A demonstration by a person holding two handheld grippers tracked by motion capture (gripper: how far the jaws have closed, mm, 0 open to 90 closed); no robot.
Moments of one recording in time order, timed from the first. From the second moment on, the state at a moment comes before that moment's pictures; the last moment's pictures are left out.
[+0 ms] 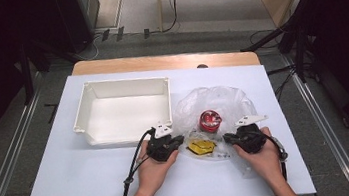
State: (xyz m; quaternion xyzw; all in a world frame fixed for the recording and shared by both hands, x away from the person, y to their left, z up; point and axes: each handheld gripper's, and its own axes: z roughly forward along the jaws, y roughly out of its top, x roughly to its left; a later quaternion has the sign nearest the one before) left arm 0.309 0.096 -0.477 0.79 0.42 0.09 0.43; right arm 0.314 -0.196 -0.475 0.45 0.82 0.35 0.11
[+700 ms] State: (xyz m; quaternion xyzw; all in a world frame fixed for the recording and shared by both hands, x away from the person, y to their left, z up) left arm 0.309 0.096 -0.477 0.79 0.42 0.10 0.43; right arm 0.318 -0.184 -0.431 0.45 0.78 0.41 0.15
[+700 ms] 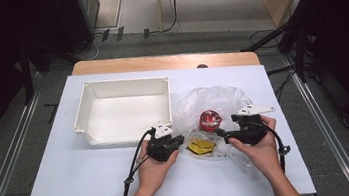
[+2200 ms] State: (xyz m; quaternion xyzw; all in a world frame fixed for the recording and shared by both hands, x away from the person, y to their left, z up) left arm 0.309 0.097 -0.477 0.80 0.42 0.09 0.43; right arm 0.354 -0.133 -0.448 0.50 0.79 0.35 0.11
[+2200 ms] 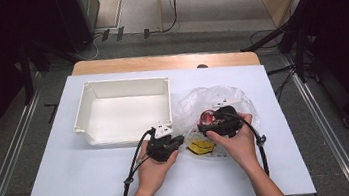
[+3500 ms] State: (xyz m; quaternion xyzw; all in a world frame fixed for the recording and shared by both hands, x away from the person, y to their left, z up) left arm 0.292 0.109 -0.465 0.78 0.38 0.11 0.48; right arm 0.343 -0.155 -0.414 0.47 0.78 0.37 0.15
